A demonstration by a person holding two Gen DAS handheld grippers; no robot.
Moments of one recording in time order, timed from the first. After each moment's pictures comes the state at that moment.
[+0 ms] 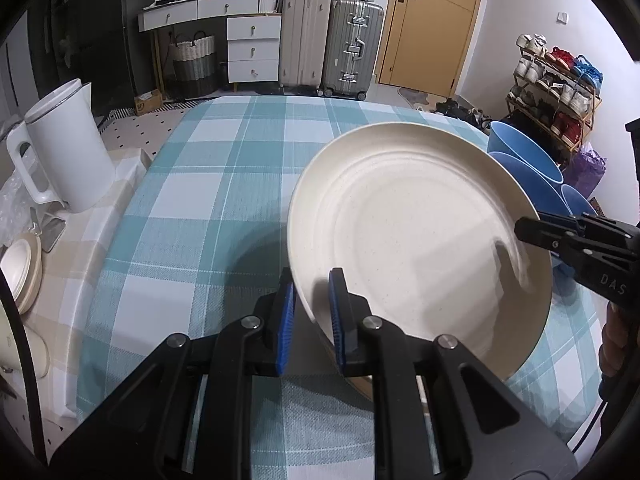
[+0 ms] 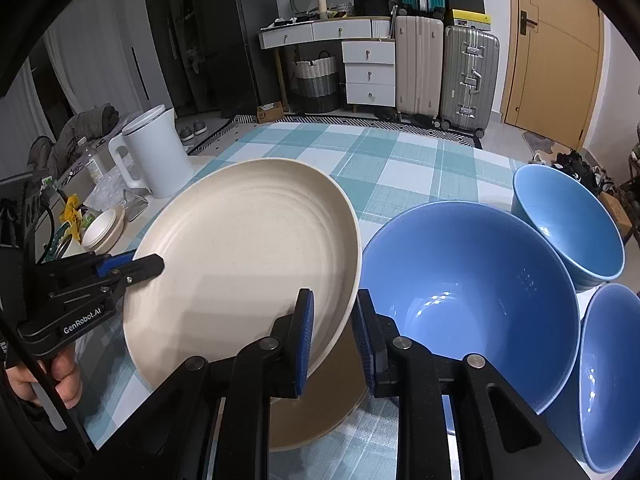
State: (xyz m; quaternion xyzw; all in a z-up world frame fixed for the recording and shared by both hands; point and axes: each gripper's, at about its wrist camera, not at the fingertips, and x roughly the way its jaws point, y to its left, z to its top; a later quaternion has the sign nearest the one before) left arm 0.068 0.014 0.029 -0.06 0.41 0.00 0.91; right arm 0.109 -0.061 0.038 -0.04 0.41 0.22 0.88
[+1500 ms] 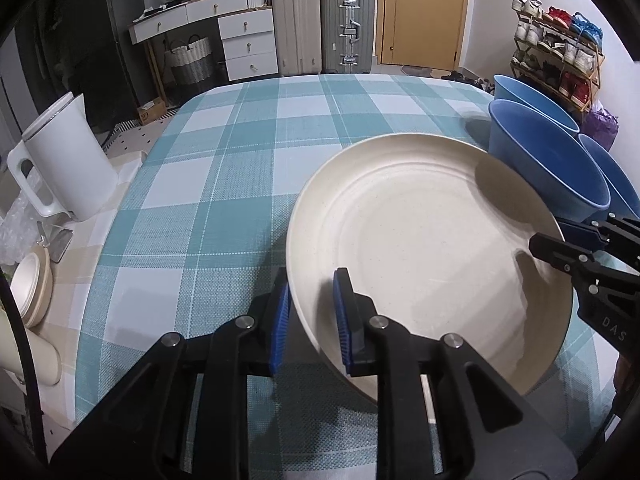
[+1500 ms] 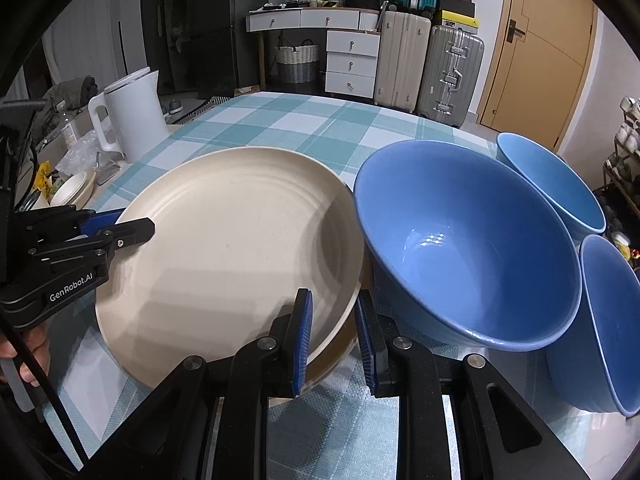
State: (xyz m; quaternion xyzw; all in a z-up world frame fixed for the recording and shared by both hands) left arm 0.074 -0.013 -0.012 0.01 0.42 0.02 0.91; right arm 0.071 -0.053 -0.008 -0.09 0.42 0.16 0.89
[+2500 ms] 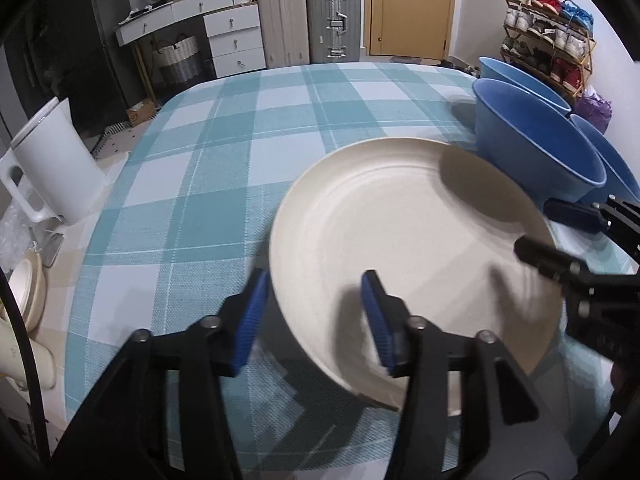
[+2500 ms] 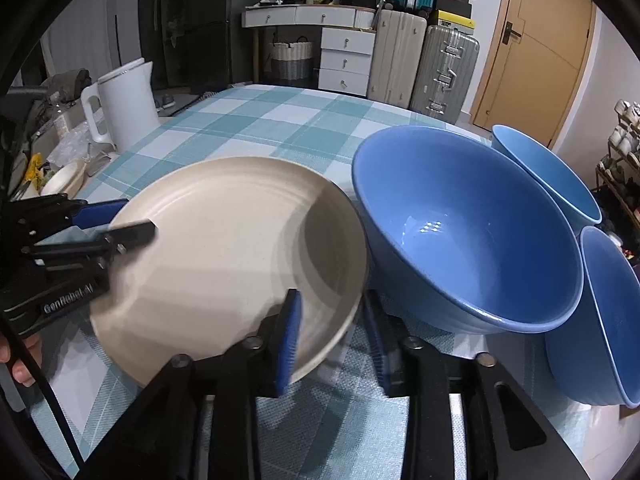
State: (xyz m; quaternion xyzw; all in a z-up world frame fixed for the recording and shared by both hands) left arm 0.076 -0.027 -0.024 0.02 0.43 -0.01 0.90; right arm 0.066 -0.056 -0.016 -0.10 0.41 0.16 0.89
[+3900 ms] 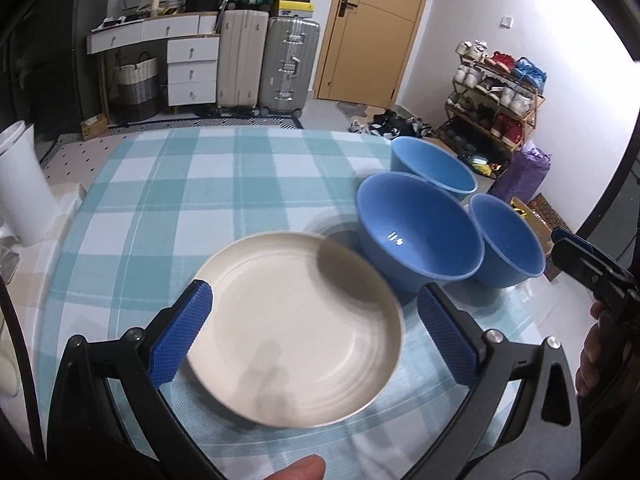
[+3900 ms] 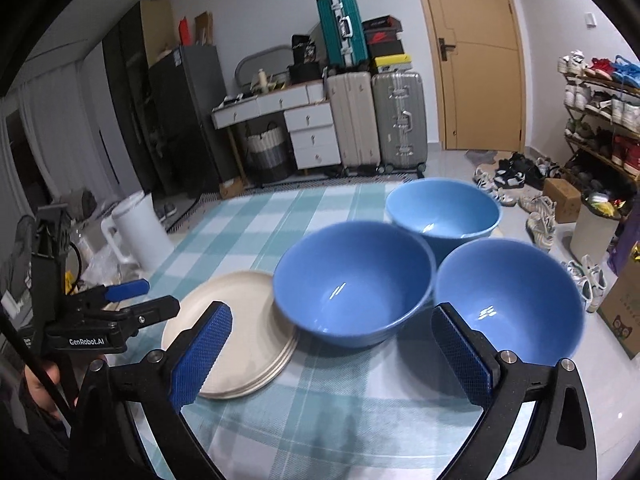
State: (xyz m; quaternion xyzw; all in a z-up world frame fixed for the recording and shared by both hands) left arm 0.056 -0.072 0.077 -0.07 0.37 -0.11 0.92; right arm 0.005 -0.189 0.098 0.07 0.31 0.14 0.94
